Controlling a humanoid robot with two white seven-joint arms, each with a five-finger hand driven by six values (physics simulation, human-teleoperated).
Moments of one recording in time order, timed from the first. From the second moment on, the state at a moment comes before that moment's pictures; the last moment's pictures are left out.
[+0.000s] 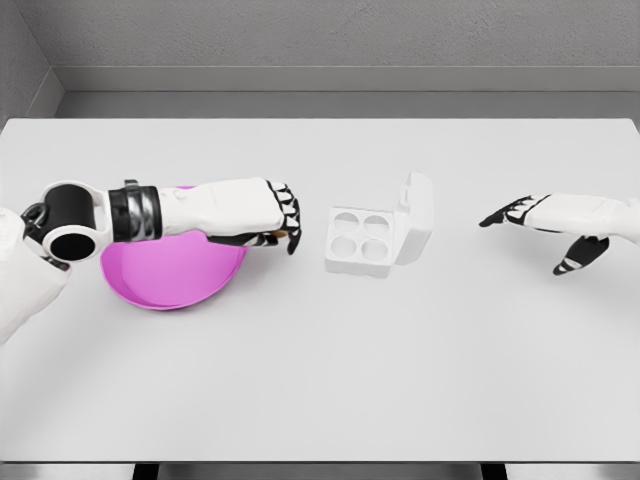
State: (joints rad) left arm -0.66 0.57 -0.66 -1.53 -0.44 -0.61 -0.57; right arm -0.63 -0.96 0.70 -1.30 0.19 -0.59 0.61
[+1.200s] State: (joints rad) left arm -0.74 0.41 -0.75 -1.49 -0.53 -0.61 -0.58; right arm -0.67 -0.94 0.75 -1.27 0.19 -0.60 0.61
